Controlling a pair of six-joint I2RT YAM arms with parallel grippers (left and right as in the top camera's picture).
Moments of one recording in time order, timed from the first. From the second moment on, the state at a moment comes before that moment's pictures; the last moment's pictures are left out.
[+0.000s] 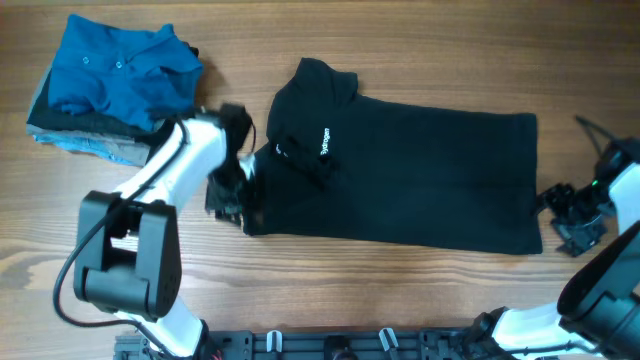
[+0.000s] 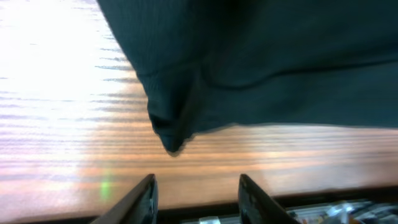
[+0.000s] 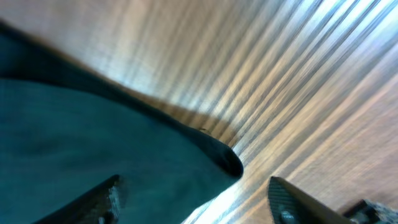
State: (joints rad) left arm -0.23 1.82 1.22 -1.27 0.24 -0.29; right arm -0.62 1.68 1.06 -1.05 0.01 0.44
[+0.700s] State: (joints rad) left arm -0.27 2.21 1.64 -0.32 0.23 -0.04; right arm -0.63 1.53 1.28 -0.96 -0.44 0.23
